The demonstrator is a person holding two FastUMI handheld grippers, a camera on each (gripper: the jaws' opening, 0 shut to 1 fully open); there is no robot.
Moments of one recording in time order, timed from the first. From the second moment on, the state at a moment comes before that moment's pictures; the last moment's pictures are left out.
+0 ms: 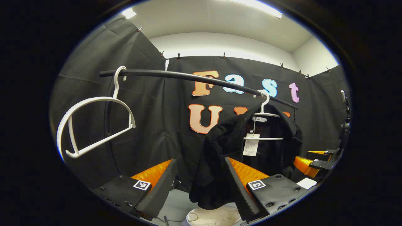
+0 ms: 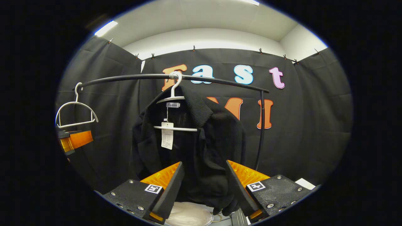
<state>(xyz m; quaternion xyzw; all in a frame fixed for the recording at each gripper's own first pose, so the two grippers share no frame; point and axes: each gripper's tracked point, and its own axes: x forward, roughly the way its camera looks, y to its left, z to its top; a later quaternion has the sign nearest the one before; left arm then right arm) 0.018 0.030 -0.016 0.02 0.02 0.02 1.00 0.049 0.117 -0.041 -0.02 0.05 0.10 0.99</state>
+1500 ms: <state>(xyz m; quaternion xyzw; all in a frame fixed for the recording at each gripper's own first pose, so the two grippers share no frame) 0.049 0.045 -0.044 0.03 0.05 0.05 1.00 0.161 0.129 -0.108 -0.06 0.07 0.07 0.99</state>
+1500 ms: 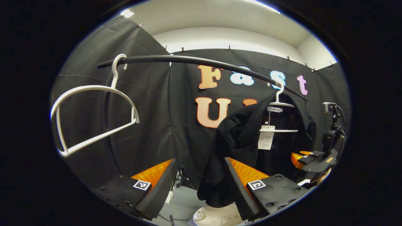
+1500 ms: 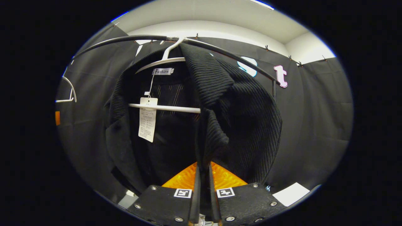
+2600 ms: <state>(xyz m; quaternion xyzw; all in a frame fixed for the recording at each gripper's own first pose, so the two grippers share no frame) 0.177 -0.067 -0.149 0.02 0.10 0.03 0.99 0.117 0.077 -0.051 0.01 0.09 0.20 0.98</state>
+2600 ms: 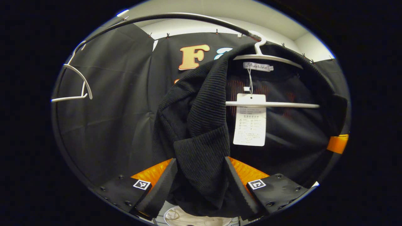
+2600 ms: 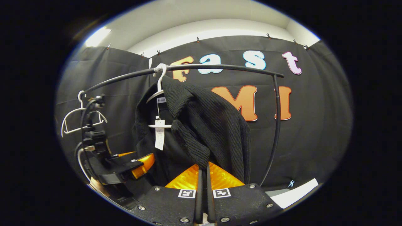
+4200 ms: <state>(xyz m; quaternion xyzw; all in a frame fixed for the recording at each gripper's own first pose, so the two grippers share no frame) 0.138 -0.062 -0.075 0.00 0.09 -0.08 0.99 0.158 -0.013 0.093 -0.04 -0.03 0.10 0.99</state>
